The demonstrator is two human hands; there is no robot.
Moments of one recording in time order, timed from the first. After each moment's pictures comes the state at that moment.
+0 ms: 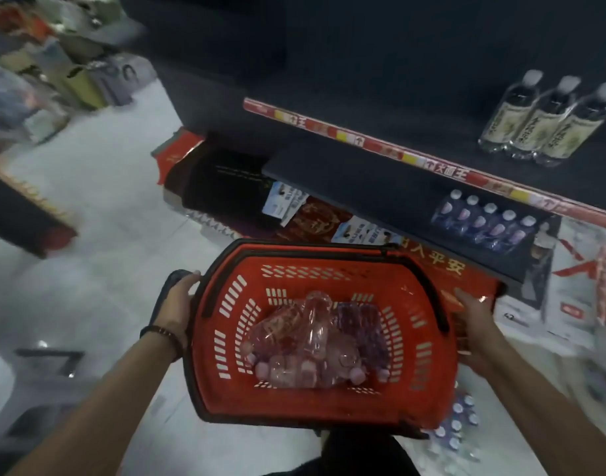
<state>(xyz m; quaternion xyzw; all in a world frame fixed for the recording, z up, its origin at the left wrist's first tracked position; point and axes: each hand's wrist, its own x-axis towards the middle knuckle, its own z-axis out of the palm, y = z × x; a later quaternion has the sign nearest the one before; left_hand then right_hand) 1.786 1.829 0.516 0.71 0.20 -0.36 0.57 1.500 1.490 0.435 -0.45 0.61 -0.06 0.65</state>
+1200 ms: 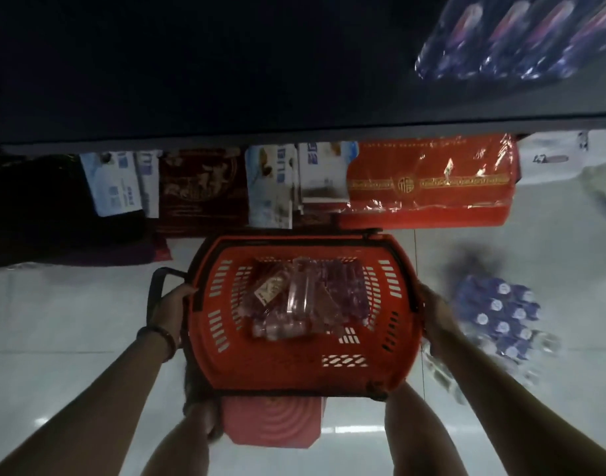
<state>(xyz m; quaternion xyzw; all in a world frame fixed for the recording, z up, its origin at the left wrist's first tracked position) 2.071 1.519 0.047 0.81 0.07 -0.50 0.30 1.644 1.414 -0.031 -0.25 0.76 -0.08 0.59</state>
